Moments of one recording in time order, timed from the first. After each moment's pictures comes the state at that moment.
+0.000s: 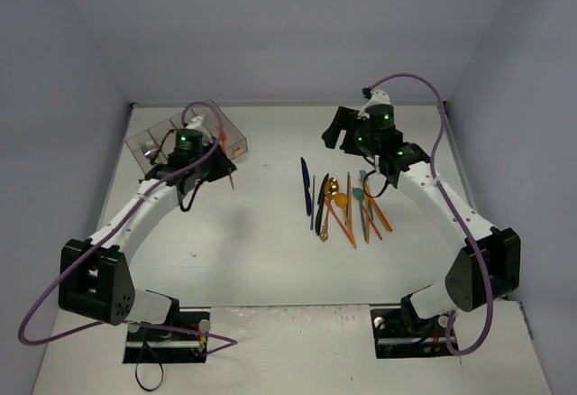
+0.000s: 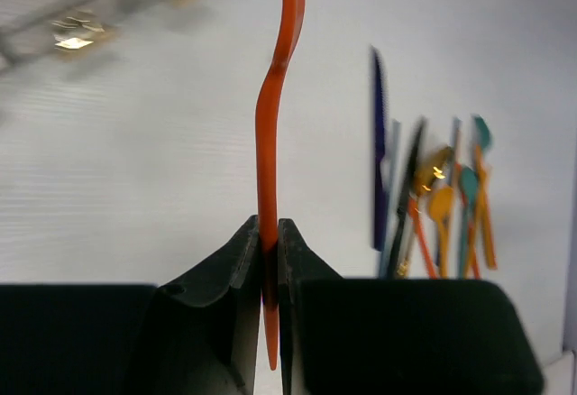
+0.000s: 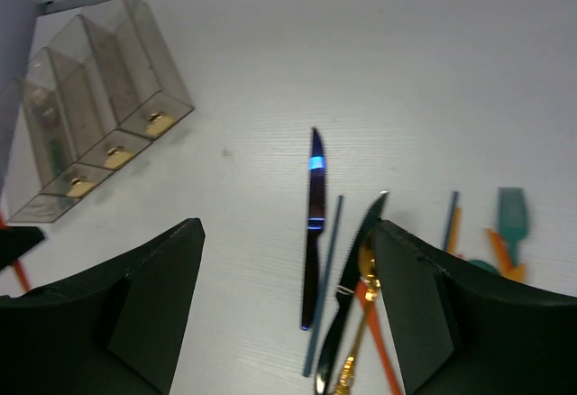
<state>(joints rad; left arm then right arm) -0.23 1.37 1.04 -0.30 0.16 -0.60 0.37 1.44 1.21 -0.25 -0.02 0.47</state>
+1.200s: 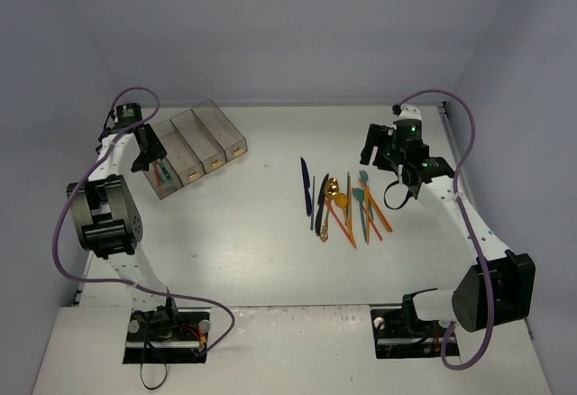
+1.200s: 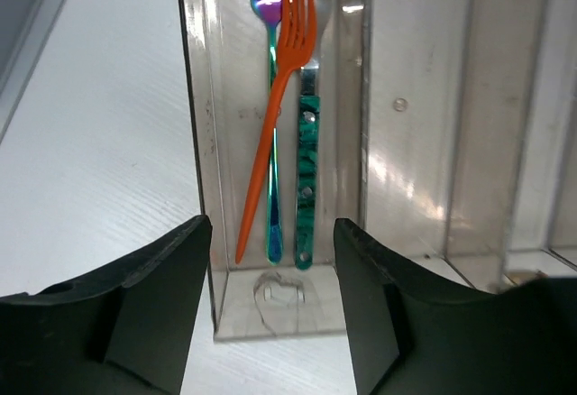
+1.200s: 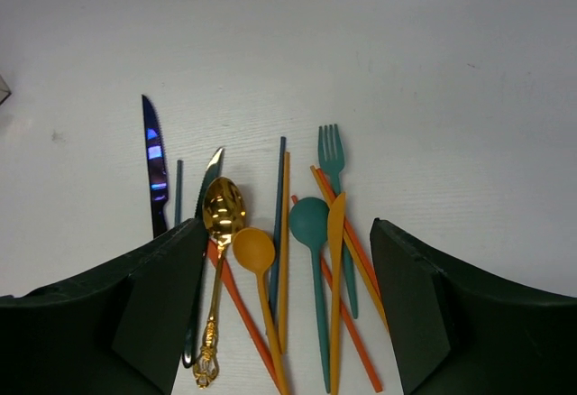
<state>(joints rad) 0.19 1.87 1.50 -0.62 -0.13 -0.38 0.21 1.31 1.08 -0.38 0.08 0.32</state>
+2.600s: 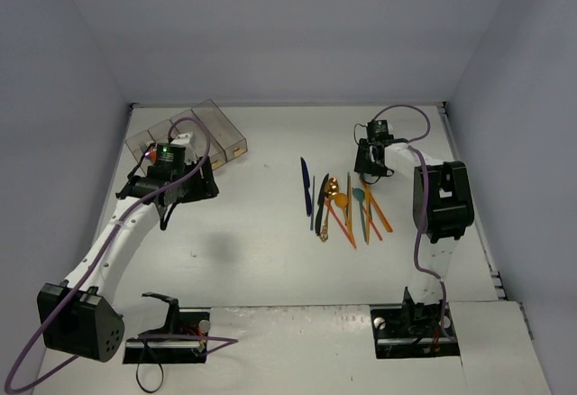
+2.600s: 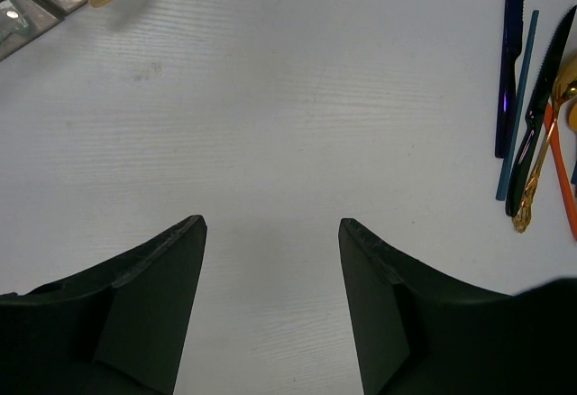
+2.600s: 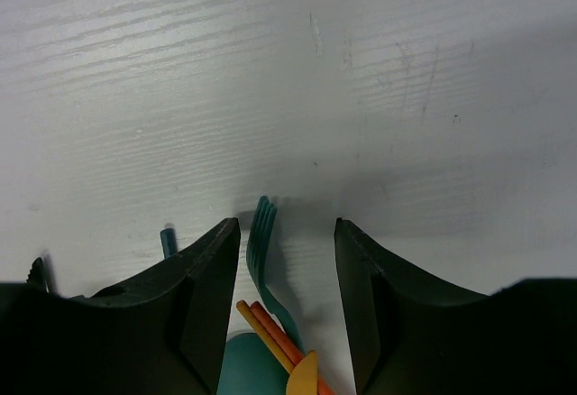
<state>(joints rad) -0.21 1.17 1.02 -0.67 0.07 -0.36 0.15 1.99 1.30 -0.33 0.12 0.31</state>
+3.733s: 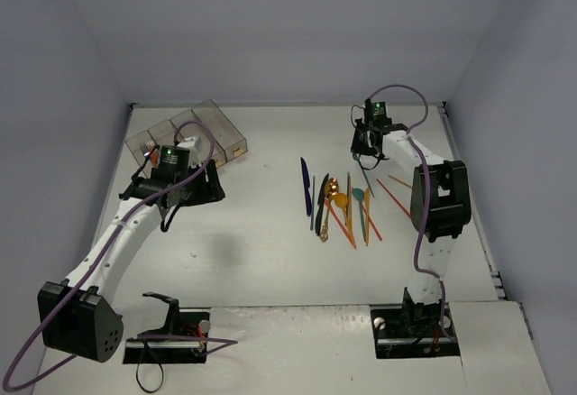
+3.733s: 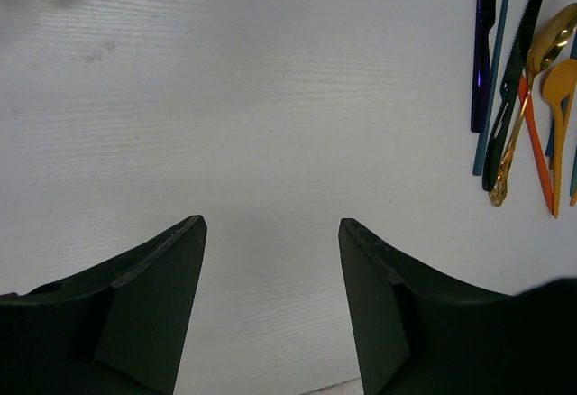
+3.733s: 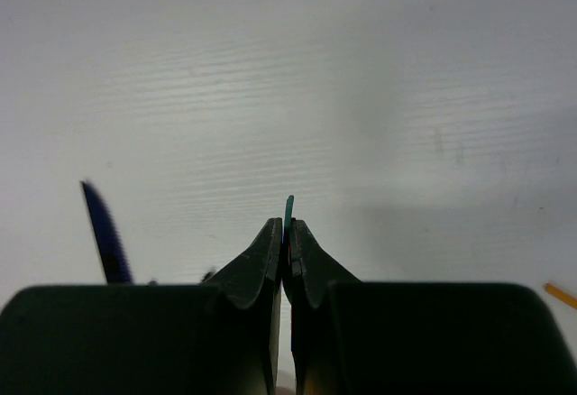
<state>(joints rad) -0.24 1.17 1.00 -0.67 0.12 -0.39 0.18 2.01 1.47 -0.34 0.00 0.36</state>
